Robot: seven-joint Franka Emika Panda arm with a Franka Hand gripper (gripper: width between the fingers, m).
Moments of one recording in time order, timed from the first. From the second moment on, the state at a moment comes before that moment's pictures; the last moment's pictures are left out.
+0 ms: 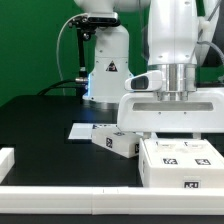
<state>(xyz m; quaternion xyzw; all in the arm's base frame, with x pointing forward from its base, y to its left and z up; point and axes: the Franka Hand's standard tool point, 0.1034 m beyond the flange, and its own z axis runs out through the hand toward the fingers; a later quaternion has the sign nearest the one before) 0.513 0.084 0.015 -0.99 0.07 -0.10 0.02</state>
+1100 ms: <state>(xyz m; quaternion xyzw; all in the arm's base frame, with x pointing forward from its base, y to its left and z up) 0.511 0.092 0.085 -0.99 0.13 0.03 0.05</state>
